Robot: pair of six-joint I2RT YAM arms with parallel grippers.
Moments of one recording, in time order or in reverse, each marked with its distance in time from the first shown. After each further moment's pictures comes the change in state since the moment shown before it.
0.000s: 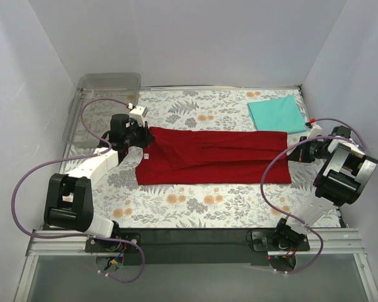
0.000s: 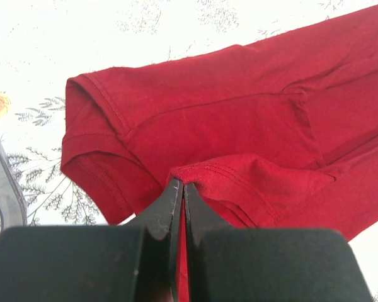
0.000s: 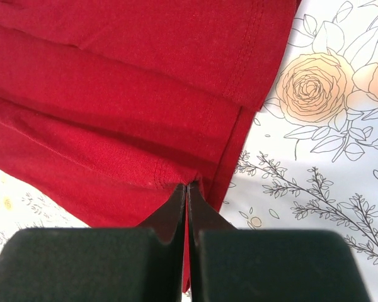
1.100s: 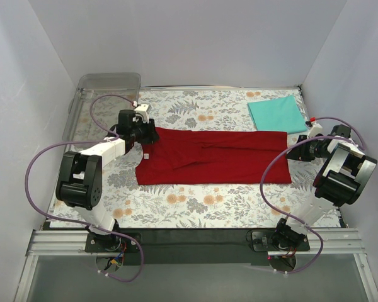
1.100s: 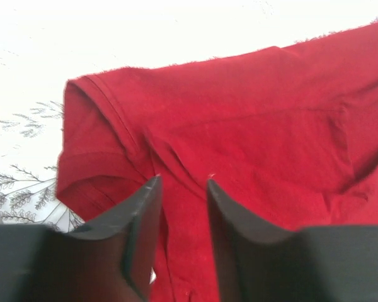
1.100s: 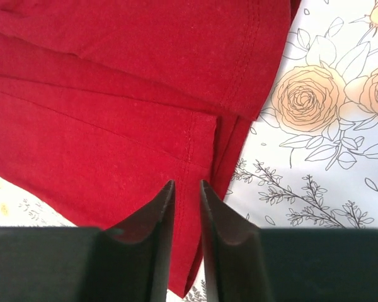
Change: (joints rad) left arm 0.000 0.227 0.114 0.021 -0.016 -0.035; right arm 0.007 -0.002 0.000 0.029 0.000 0.016
